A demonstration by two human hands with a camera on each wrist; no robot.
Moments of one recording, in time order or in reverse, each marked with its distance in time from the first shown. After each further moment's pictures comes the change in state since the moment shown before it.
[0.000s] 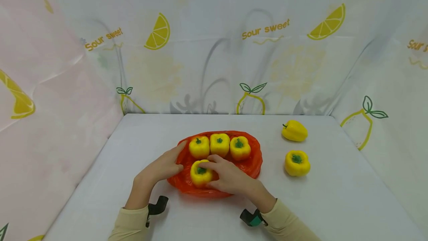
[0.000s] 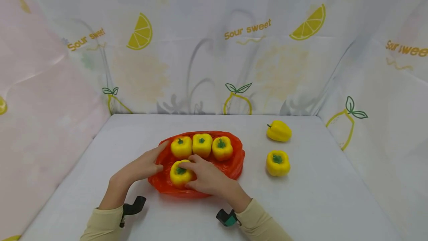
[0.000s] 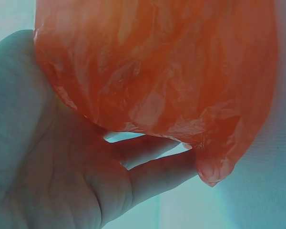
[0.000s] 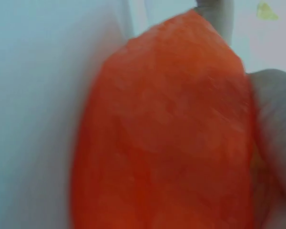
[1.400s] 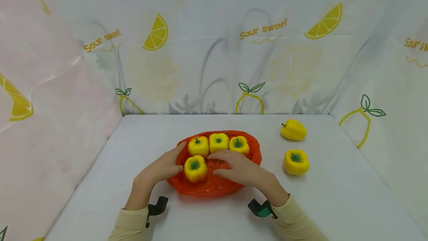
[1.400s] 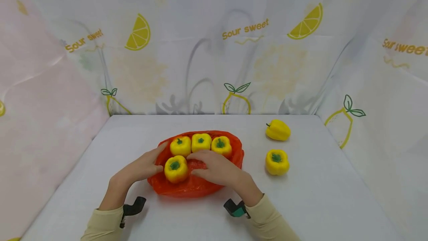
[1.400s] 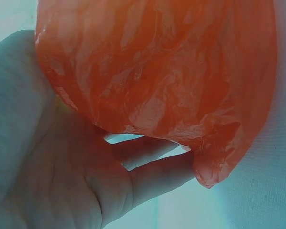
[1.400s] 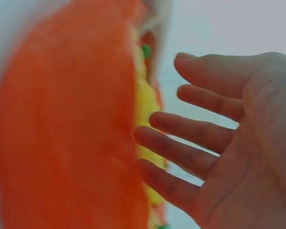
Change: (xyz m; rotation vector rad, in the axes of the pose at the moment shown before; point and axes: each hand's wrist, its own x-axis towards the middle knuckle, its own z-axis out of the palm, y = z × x) left_hand 0.004 0.000 0.002 -0.023 -0.018 -0.035; right_hand -0.015 0.005 -0.042 0.130 0.000 0.011
